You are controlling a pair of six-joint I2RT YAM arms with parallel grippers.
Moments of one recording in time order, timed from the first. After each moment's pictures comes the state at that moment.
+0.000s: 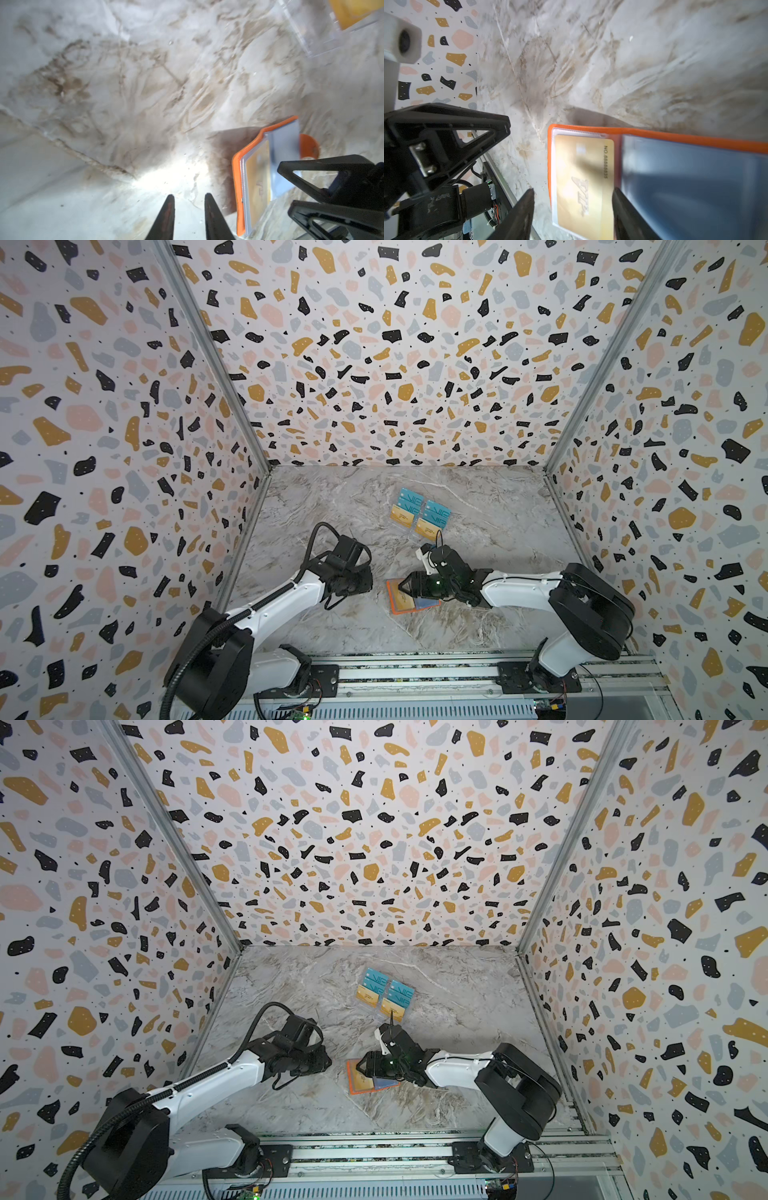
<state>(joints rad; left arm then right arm) -0.54 1.25 0.67 -0.49 0.18 -0.64 0.86 1.56 0.69 0.14 -0.34 0.86</state>
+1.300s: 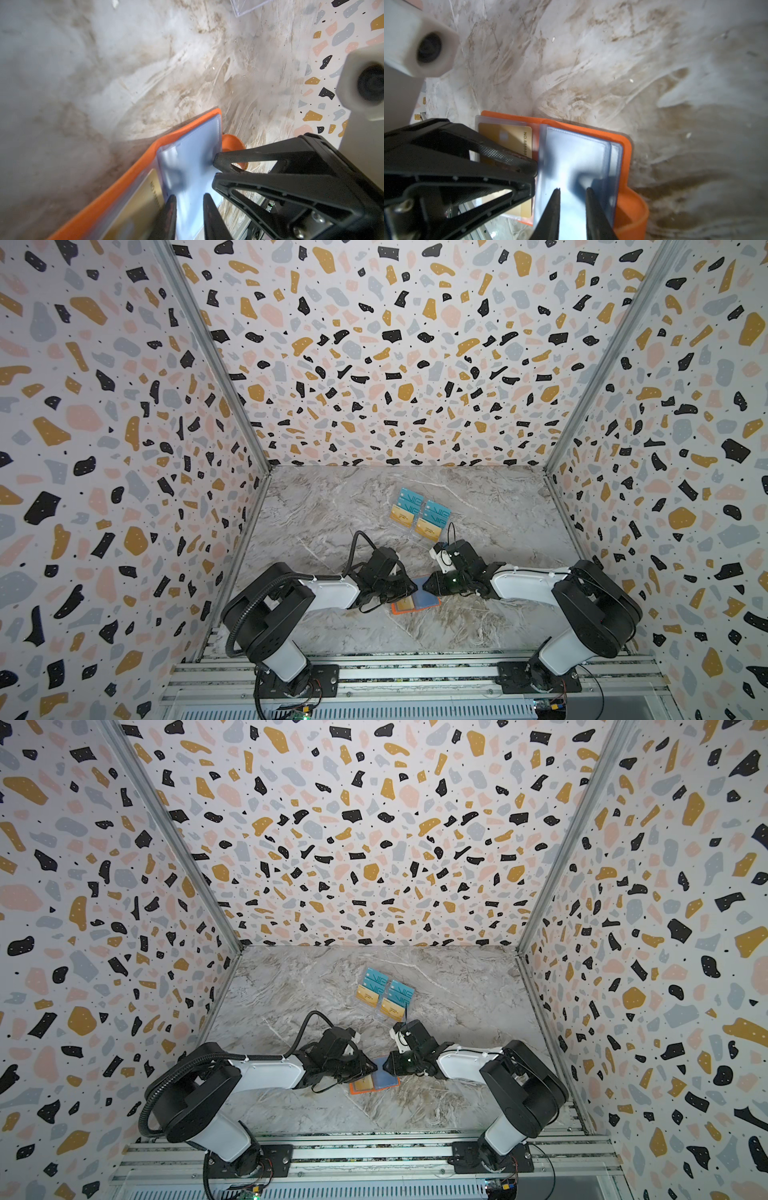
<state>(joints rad) -0.76 1.60 0.61 0.17 0.38 -1.00 0.71 1.58 0.65 0.00 -0.41 0.55</state>
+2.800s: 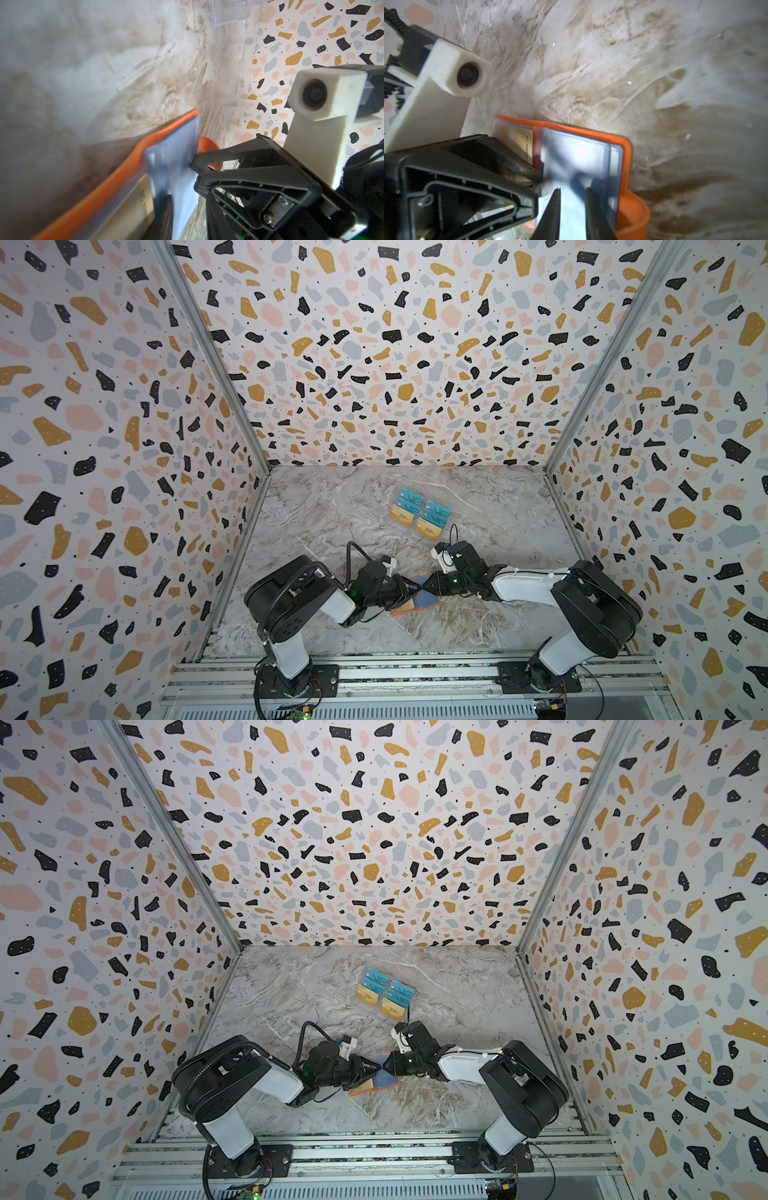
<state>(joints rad) -0.75 1.75 0.39 0.86 0.46 -1.27 0.70 1.57 0.62 0.07 -0.41 0.59</state>
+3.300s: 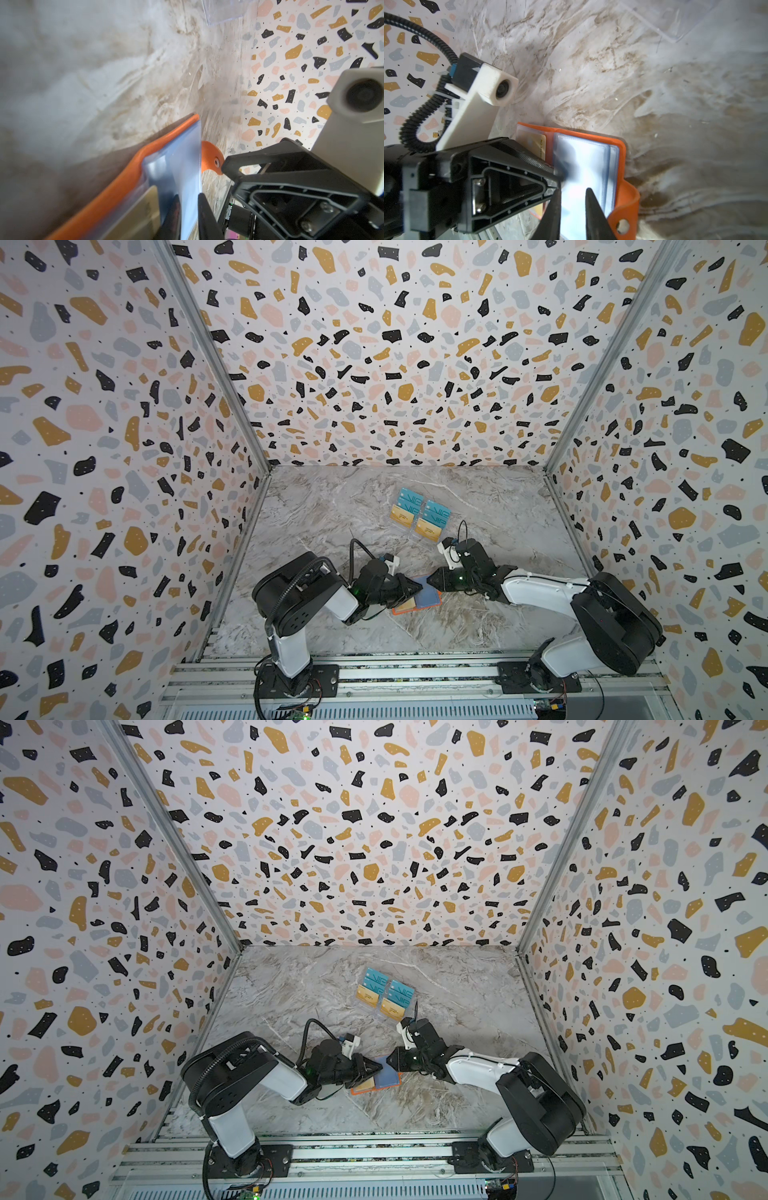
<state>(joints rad) -0.74 1.81 0.42 0.88 0.47 -1.22 0.67 1.46 0.60 0.05 -0.37 0.60</state>
